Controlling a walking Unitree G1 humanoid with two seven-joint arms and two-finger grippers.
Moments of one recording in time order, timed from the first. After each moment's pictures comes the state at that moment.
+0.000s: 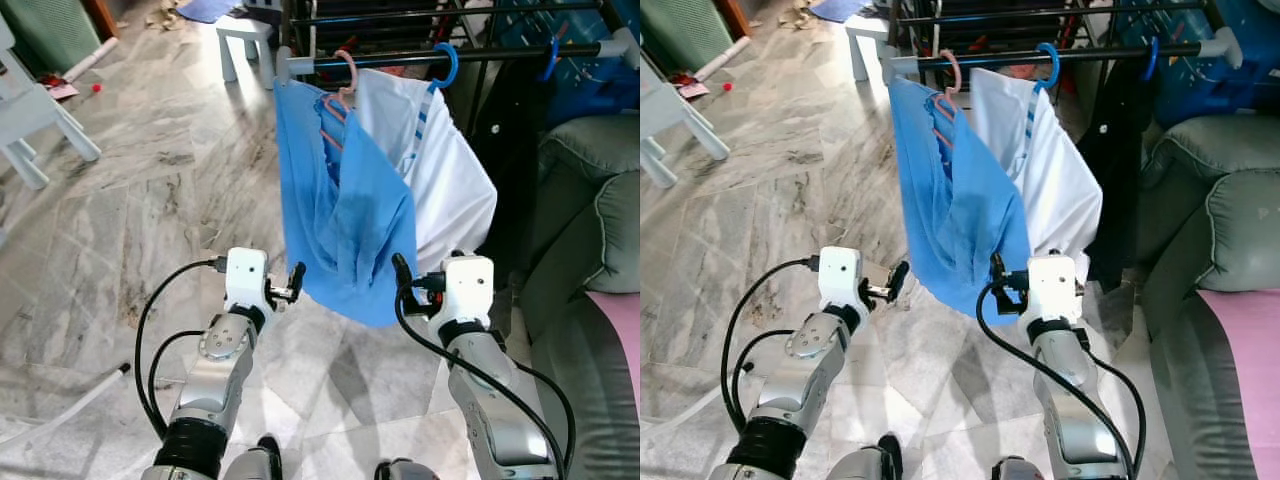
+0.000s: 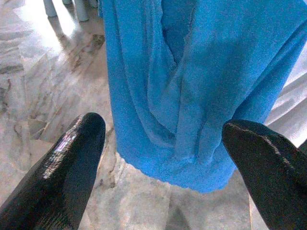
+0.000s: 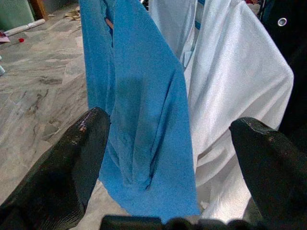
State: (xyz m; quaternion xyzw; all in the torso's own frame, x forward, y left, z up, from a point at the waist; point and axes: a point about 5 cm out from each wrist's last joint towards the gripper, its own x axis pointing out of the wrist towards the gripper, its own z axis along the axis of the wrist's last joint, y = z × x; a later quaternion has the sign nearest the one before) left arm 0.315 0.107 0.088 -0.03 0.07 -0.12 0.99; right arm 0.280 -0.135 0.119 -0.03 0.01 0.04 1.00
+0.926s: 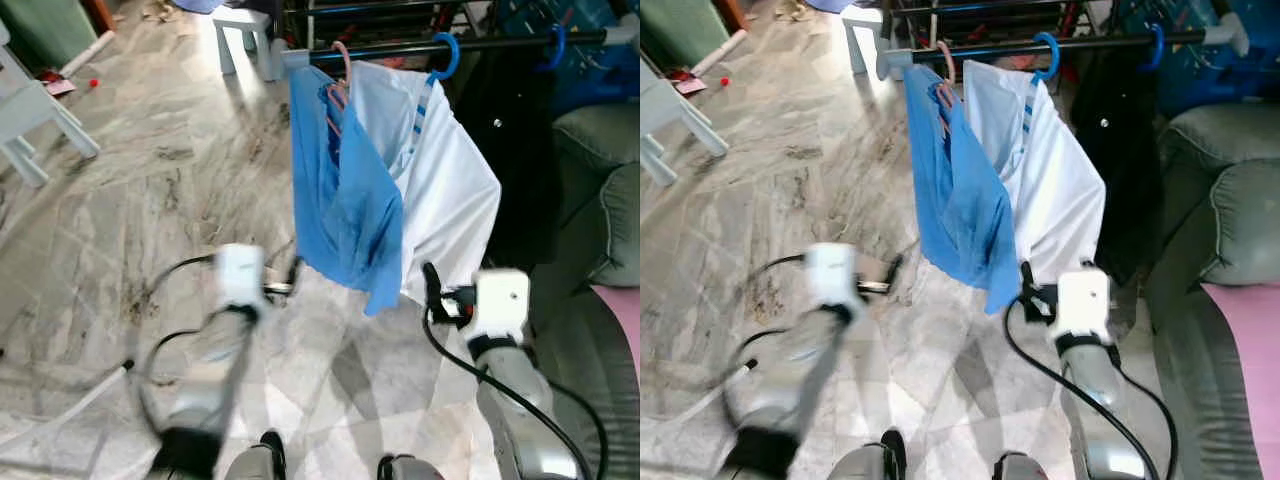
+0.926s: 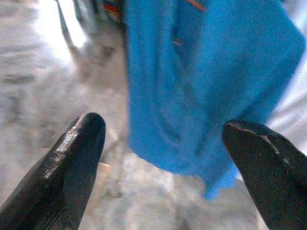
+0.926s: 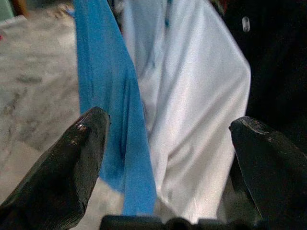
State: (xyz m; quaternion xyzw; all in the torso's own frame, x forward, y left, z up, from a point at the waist) left arm 0.305 0.125 0.100 -0.03 0.03 -0.10 0.99; right arm 0.266 -0.166 0.123 -0.06 -0.02 0.01 1.00
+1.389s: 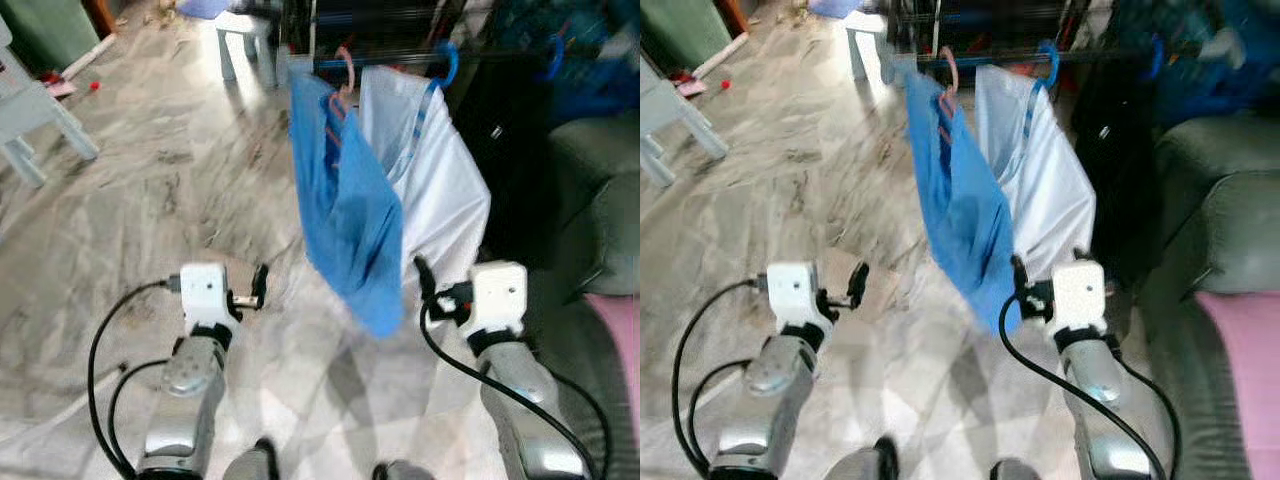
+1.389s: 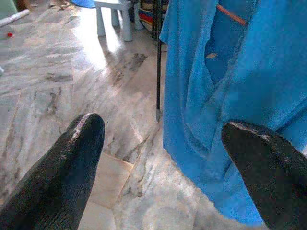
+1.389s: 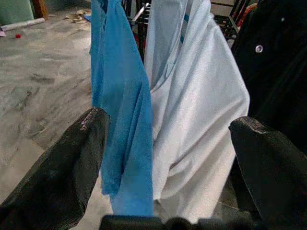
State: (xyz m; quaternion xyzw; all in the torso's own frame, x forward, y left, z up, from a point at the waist) left arm 0.282 0.142 0.088 -0.03 0.04 -0.03 1.00; right arm 0.269 -0.166 0.118 -0.07 -0.01 0.05 1.00
